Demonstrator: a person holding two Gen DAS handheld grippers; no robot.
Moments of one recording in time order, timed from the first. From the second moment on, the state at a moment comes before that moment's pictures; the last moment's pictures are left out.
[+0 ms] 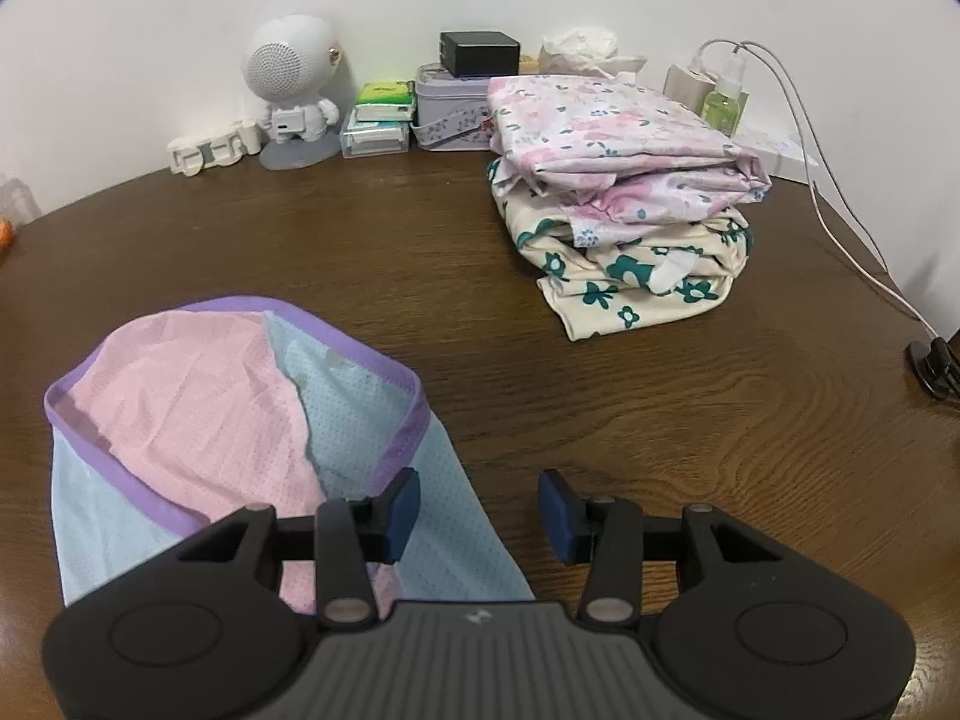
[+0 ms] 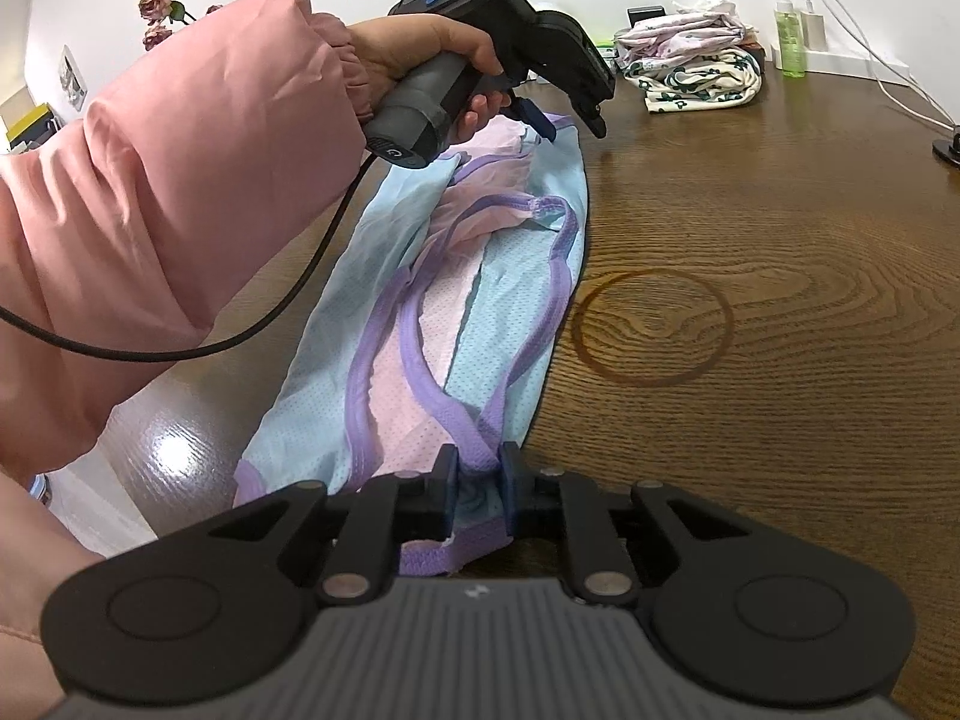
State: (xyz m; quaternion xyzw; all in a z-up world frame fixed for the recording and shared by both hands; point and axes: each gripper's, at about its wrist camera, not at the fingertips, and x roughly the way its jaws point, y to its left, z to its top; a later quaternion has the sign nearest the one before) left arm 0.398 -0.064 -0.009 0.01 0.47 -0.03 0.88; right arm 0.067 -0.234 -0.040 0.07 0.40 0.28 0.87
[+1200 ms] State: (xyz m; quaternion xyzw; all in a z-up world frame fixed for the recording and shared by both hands) left arm 0.311 0.134 0.035 -0.20 0.35 -0.11 0.91; right arm 0.052 -0.153 0.016 -0.05 0.39 0.39 0.84
